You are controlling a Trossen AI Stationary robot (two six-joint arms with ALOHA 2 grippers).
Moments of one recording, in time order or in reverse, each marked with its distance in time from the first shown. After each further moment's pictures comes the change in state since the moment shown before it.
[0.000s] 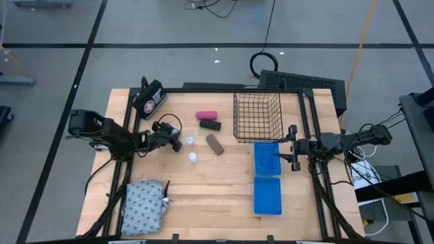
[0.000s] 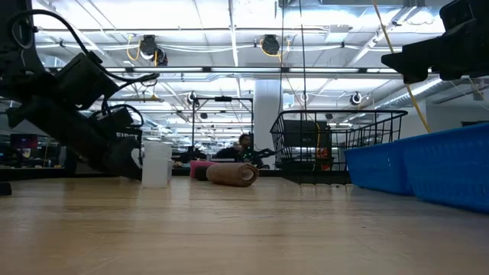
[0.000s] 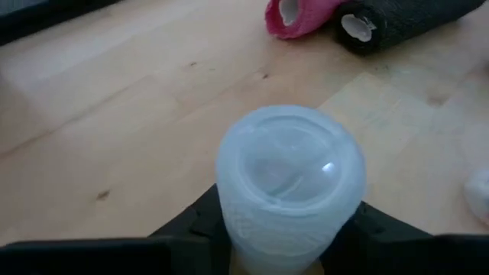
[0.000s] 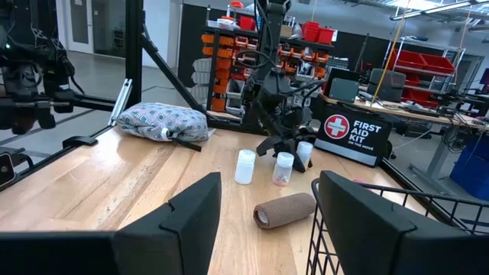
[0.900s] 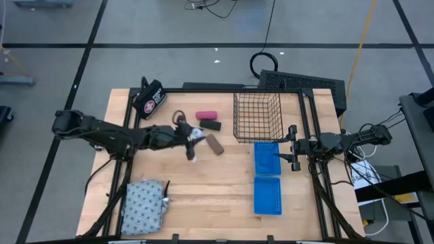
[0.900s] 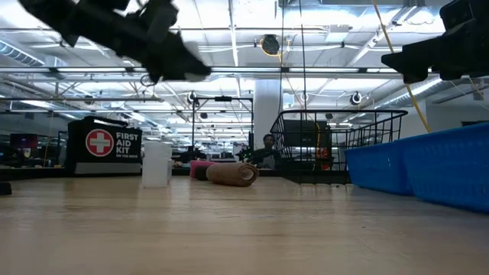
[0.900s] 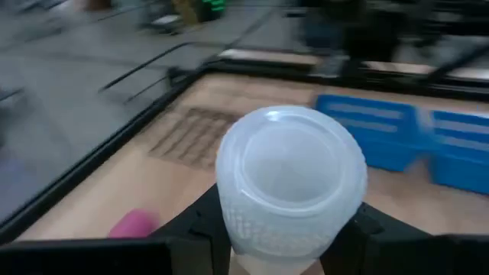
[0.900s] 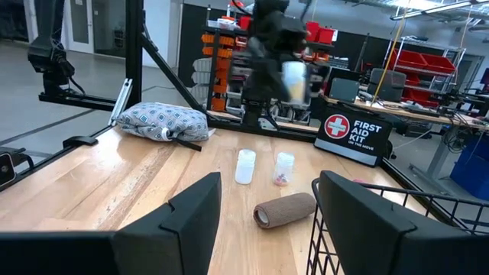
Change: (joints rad) left arm -0.207 -0.201 0.500 -0.302 0.191 0.369; right arm 0.000 0.000 0.000 0.000 0.000 0.000
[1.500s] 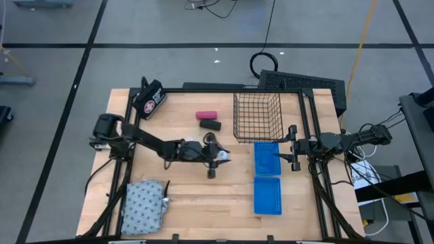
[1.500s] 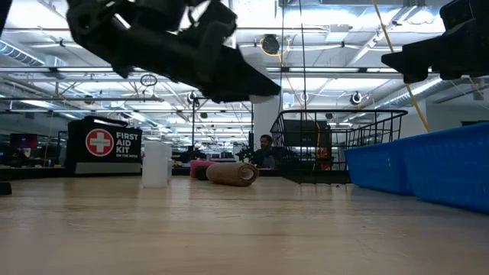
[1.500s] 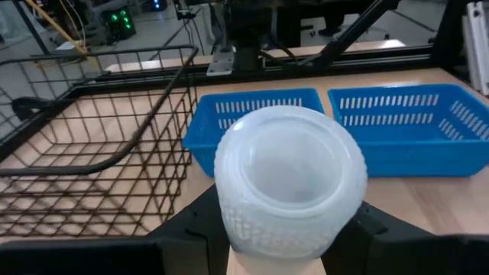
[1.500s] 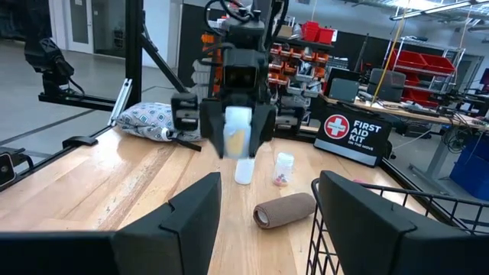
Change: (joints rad) left arm -0.074 0.542 0.226 0.349 0.167 0.102; right arm 0.000 0.000 0.000 0.000 0.000 0.000
